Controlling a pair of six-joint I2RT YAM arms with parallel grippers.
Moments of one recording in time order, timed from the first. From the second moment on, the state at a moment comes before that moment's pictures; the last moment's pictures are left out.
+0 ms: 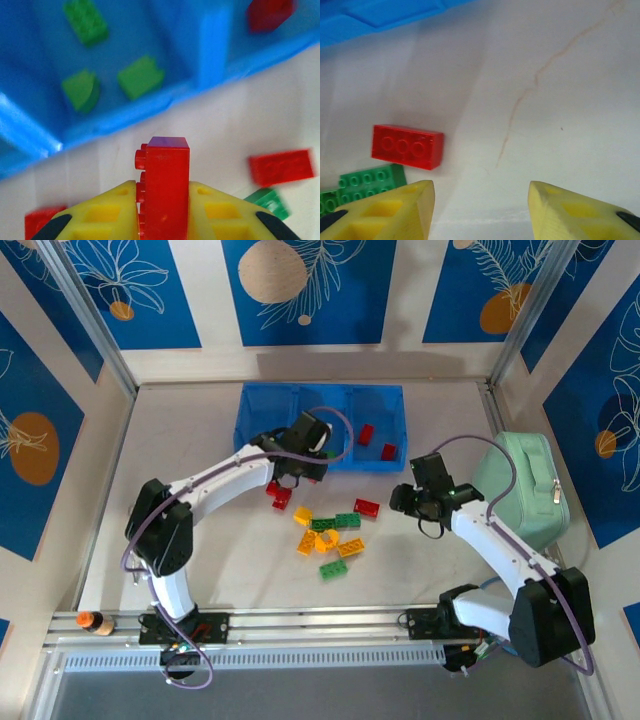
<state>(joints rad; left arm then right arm) -0.75 1.81 1.53 -0.65 -0.08 -0.28 0.32 1.14 0.72 -0.65 0.02 0.57</state>
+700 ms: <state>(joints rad) -0.76 2.37 2.35 -0.76 0.06 -0.19 0.35 1.02 0.64 -0.65 -0.01 0.63</state>
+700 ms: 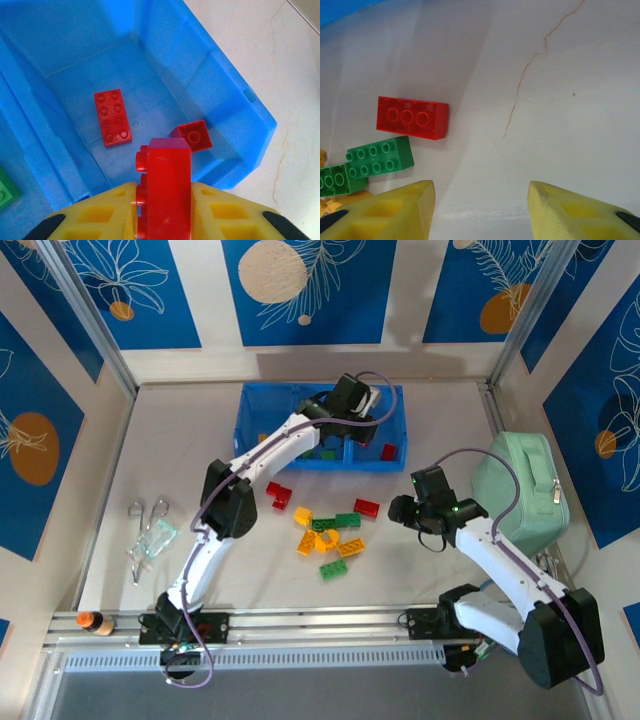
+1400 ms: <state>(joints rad) -0.82 1.81 1.75 -0.54 -0.02 -0.11 0.42 1.09 0.66 -0.65 -0.03 0.63</state>
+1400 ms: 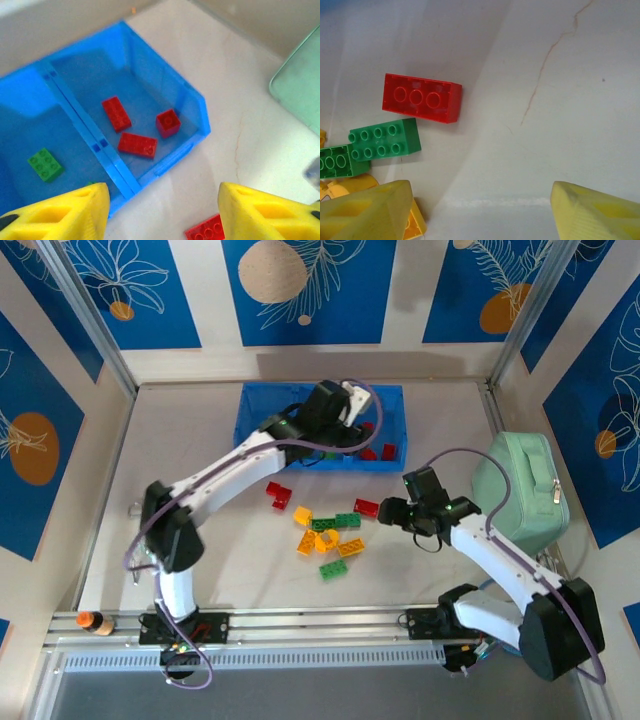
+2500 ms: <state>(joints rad) -0.80 1.19 0.64 -0.28 -0.14 -0.36 0.57 1.82 1.14 -0.79 0.08 0.78</state>
